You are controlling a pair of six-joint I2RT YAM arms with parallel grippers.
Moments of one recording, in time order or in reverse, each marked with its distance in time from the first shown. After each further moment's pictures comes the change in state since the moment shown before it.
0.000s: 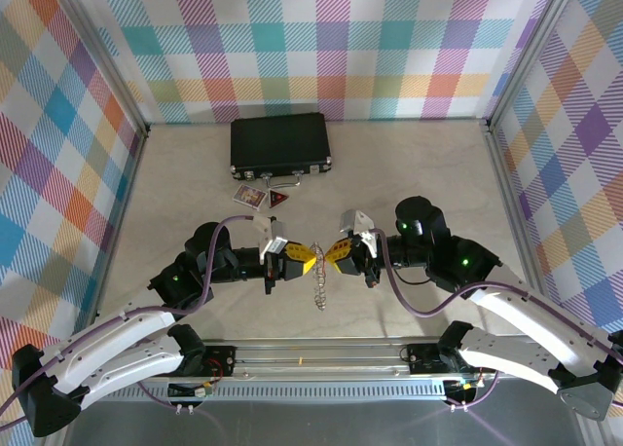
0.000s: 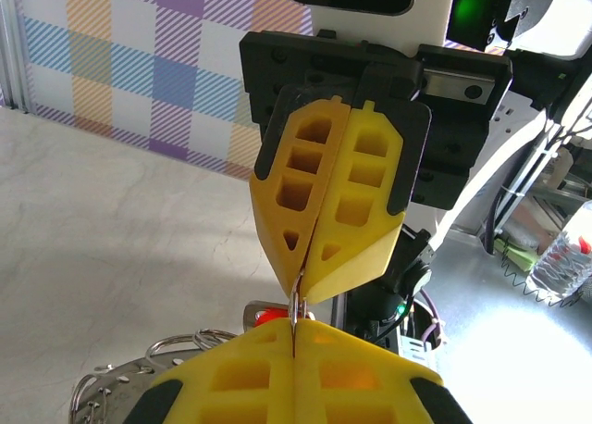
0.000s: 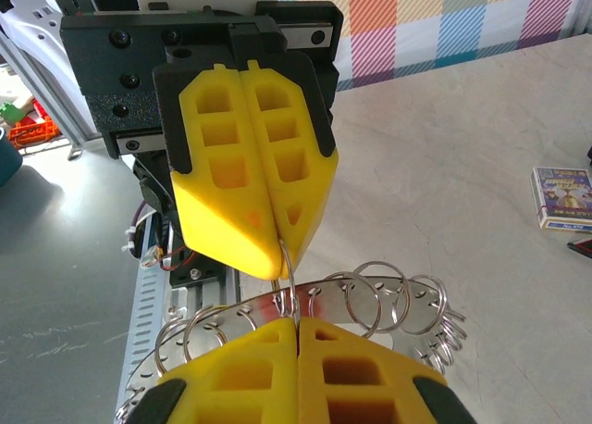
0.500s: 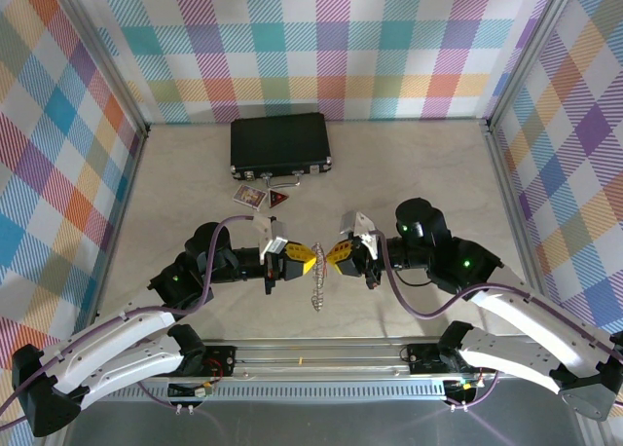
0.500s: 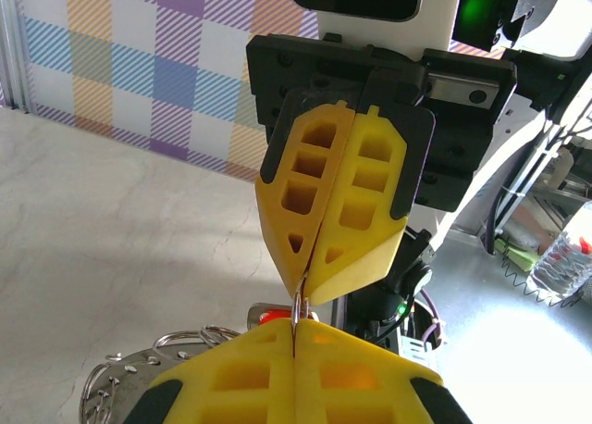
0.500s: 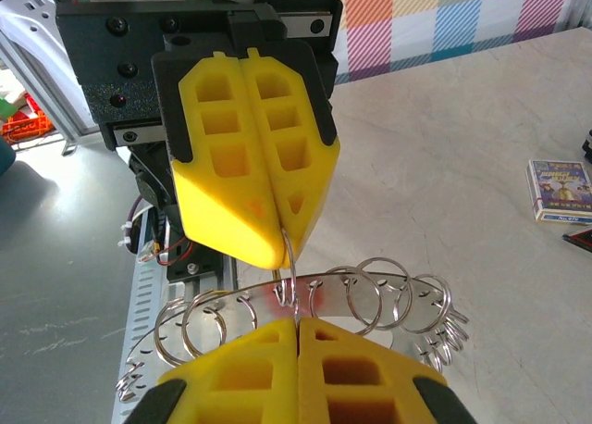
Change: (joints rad) left arm -0.001 0.000 0.000 0.000 -0.004 0.000; right arm 0.014 -0.008 0.000 -0.020 0.023 -0.001
